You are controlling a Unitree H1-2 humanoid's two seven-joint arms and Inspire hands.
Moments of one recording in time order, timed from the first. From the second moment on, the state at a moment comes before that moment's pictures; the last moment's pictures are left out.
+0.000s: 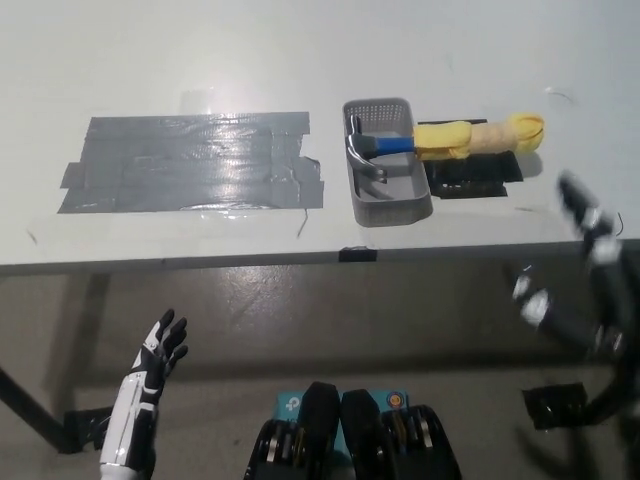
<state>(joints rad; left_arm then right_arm) 0.11 0.09 -0.01 -0.07 0.05 -0.20 -0.04 -0.23 -0.25 0.01 -0.22 -0.14 -0.13 0.05</state>
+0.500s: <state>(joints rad) 0.11 0.09 -0.01 -0.07 0.05 -0.20 -0.04 -0.83 -0.46 0.24 0.27 -0.21 0.13 0.29</state>
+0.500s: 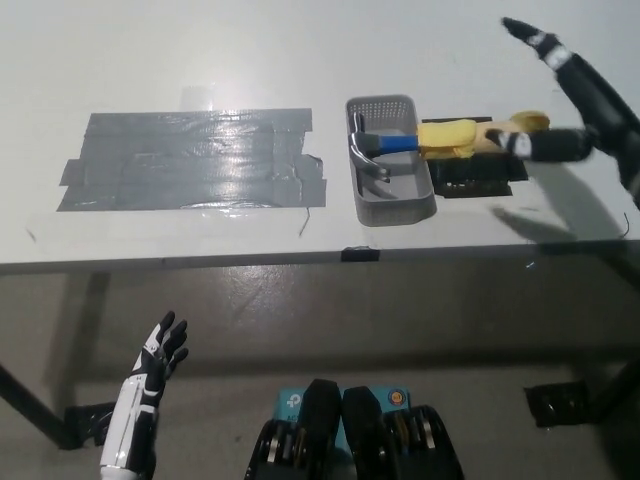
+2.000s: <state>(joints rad) 0.07 0.11 -0.01 -0.08 0.04 -0.17 -0.07 -1.39 -0.25 0.61 1.33 -0.42 0.06 0.65</state>
